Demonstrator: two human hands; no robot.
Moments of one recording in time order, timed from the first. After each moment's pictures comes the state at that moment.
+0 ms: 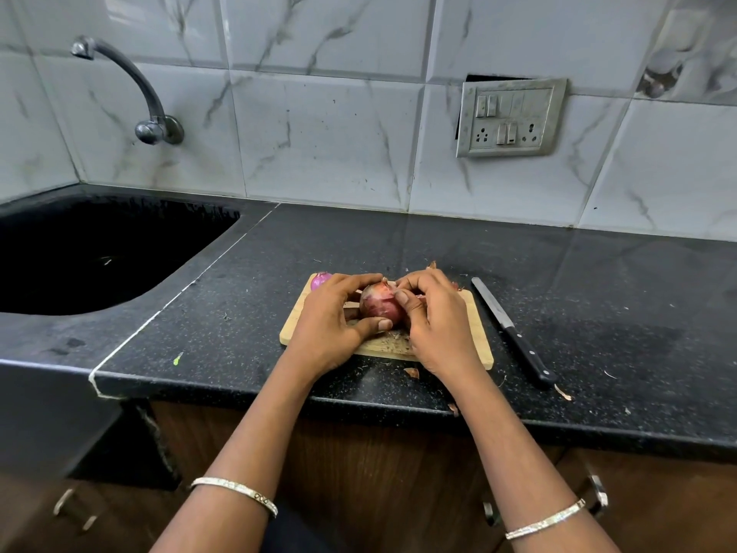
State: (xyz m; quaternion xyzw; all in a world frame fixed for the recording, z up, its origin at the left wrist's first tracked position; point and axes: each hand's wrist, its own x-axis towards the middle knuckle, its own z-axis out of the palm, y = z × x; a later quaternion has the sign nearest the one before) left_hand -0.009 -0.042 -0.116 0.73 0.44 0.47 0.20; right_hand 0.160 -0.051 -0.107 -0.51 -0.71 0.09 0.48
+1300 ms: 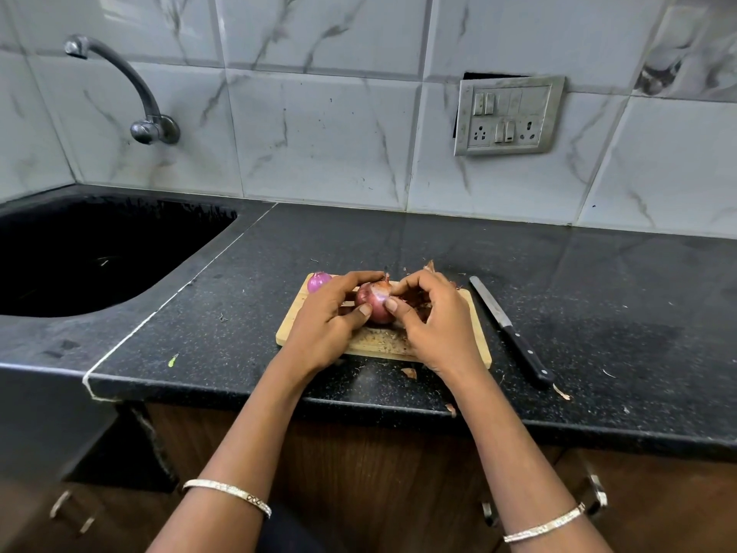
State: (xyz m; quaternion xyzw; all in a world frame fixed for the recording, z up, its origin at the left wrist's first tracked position) left_hand -0.011 -0.044 -0.113 0.71 0.42 0.47 0.30; right_hand 0.161 -0.058 -0.103 -0.52 -0.67 0.15 0.50
